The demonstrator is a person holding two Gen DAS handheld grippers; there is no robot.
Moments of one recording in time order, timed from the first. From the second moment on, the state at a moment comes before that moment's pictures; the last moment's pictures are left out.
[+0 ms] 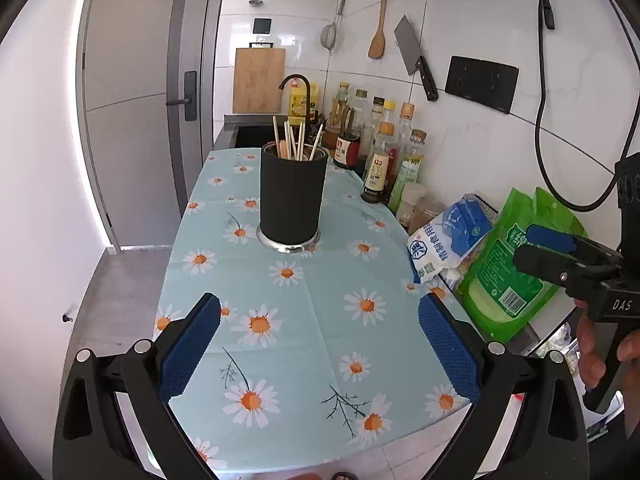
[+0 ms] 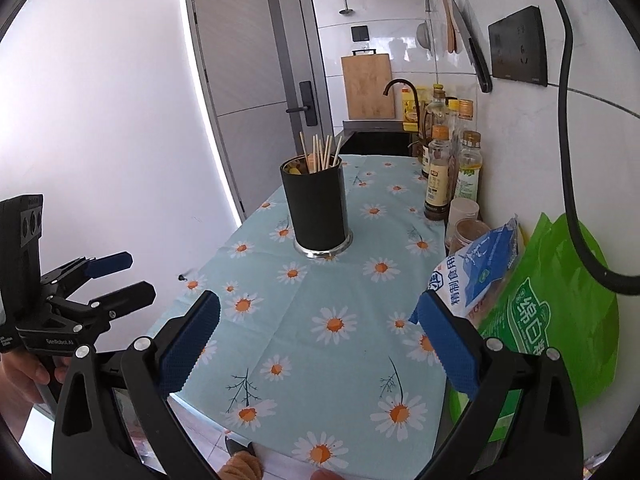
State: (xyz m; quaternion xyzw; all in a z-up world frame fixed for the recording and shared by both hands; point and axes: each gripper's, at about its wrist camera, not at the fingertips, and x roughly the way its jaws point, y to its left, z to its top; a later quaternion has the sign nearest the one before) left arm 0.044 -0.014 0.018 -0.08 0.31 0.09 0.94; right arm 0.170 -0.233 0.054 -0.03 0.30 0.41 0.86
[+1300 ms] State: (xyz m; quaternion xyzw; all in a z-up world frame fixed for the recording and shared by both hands) left arm 0.041 -0.005 -0.005 -0.09 0.34 0.08 0.93; right arm 0.165 -0.204 0.024 -0.03 0.36 0.42 0.84
